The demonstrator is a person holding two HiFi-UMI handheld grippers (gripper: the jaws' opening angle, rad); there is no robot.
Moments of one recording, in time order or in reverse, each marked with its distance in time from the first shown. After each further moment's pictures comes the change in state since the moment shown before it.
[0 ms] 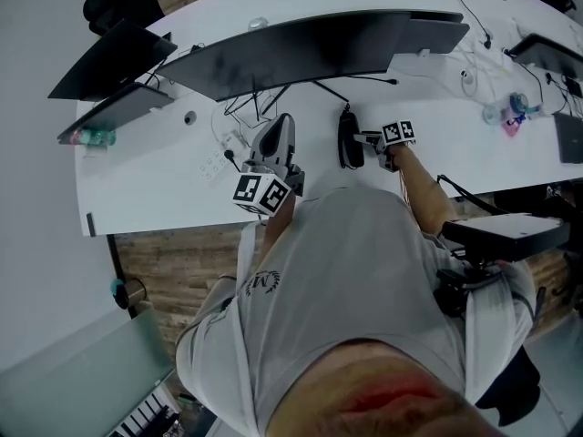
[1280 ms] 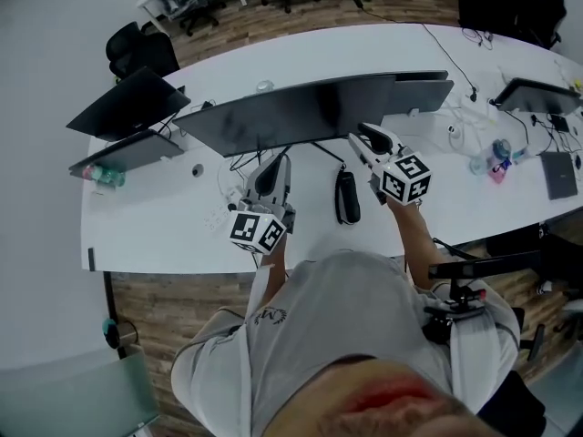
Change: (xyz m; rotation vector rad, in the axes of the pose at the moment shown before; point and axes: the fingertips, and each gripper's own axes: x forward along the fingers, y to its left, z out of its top) left arm 0.018 -0.030 0.062 0.185 -0.051 -0.048; right arm -0.191 0.331 0.189 -0.768 -0.703 -0.150
